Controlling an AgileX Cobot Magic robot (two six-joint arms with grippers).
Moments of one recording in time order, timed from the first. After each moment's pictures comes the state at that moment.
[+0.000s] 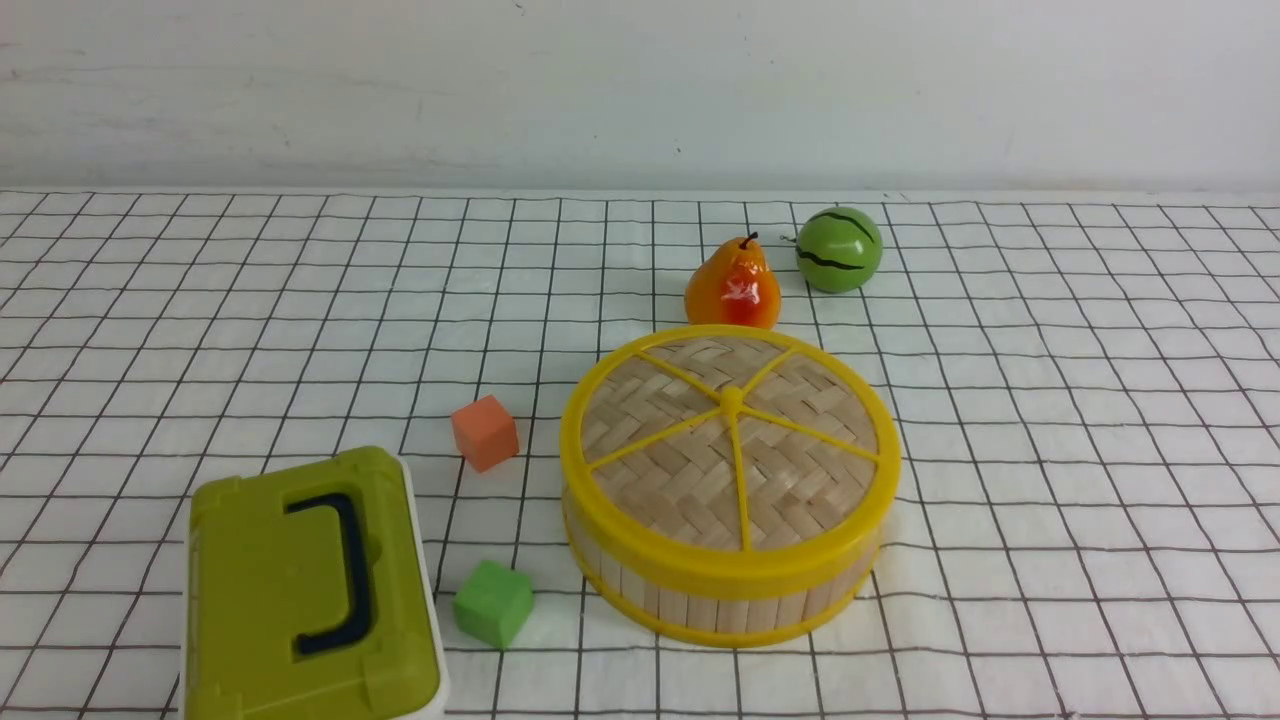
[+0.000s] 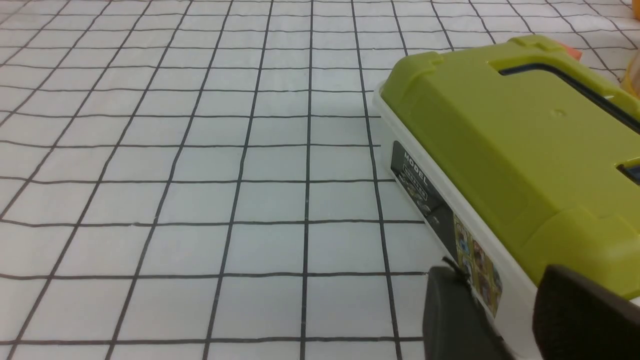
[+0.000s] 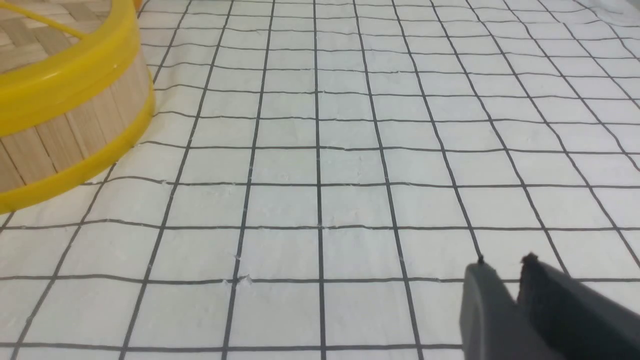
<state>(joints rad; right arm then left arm) -0.04 -0.01 0.02 -0.01 0.38 0.04 0.01 -0.01 0.03 -0.05 0.35 0.03</state>
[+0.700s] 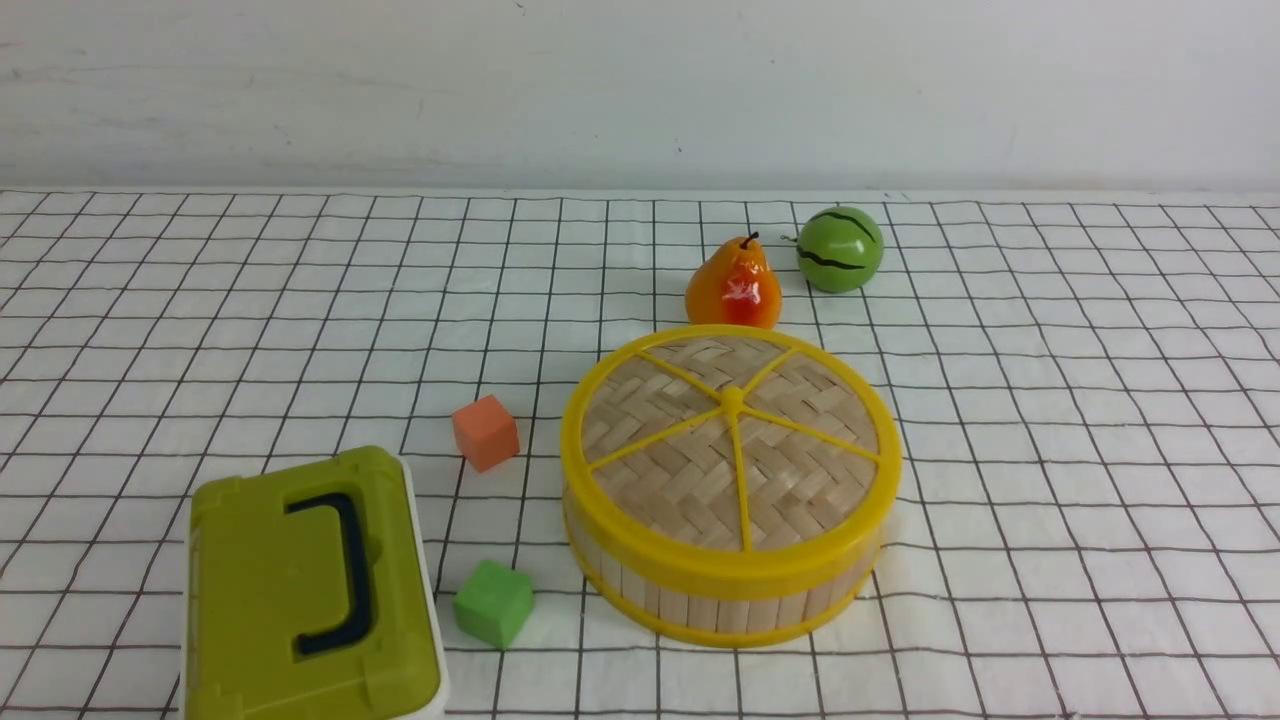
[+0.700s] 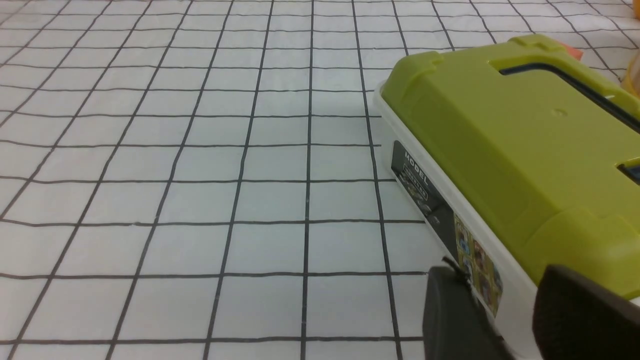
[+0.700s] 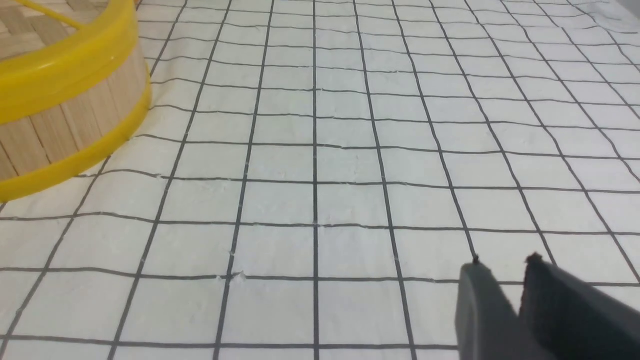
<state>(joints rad) -0.04 -0.01 0.02 -0.02 0.38 0.02 0.01 -0.01 0.03 -0.05 0.35 0.03</state>
